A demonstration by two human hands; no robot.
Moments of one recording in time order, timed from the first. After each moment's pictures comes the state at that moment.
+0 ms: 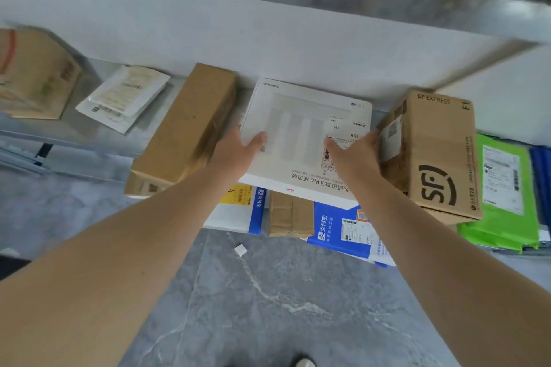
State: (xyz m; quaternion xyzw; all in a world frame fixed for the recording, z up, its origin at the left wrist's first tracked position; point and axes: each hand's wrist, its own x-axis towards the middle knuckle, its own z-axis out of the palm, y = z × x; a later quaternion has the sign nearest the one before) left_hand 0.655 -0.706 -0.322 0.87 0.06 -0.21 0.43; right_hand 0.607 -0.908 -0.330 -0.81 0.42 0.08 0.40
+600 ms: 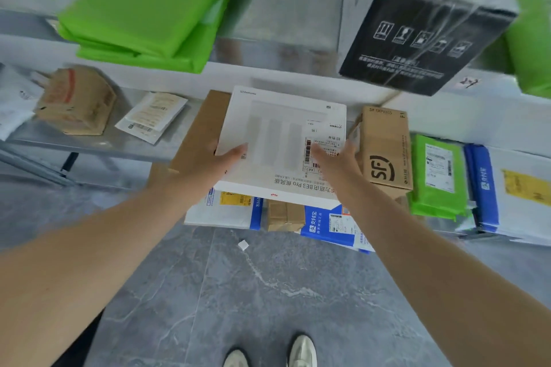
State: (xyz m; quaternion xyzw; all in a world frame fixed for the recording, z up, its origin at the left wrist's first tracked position) left_hand 0.587 -0.639 -0.203 0.82 0.02 -0.25 0.51; right_hand 0.529 -0.870 -0.203 -0.73 0.42 0.07 0.53
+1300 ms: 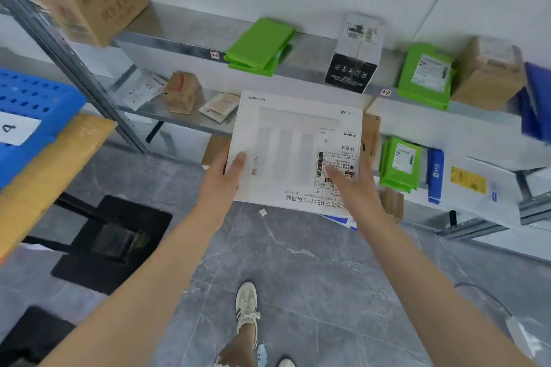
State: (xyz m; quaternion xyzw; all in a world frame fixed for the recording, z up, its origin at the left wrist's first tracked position) left_hand 0.268 -0.577 0.021 0.74 0.11 -0.08 0.66; right_hand 0.241 -0.806 0.010 -0.76 0.22 -0.01 0.62
